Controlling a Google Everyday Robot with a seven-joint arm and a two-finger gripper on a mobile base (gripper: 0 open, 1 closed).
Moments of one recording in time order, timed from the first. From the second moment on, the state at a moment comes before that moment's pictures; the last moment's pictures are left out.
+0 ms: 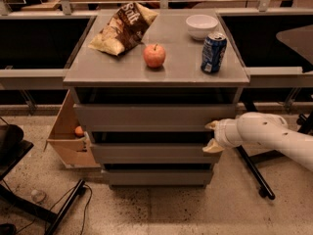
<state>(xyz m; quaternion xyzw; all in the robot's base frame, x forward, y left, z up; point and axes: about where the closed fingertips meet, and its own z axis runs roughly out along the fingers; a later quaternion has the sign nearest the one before) 0.638 -0.211 0.588 -0.63 0.71 -0.05 0.32</state>
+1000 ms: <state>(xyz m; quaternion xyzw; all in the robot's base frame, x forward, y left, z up) 0.462 -0.228 0.663 -0.65 0.74 -0.12 0.12</state>
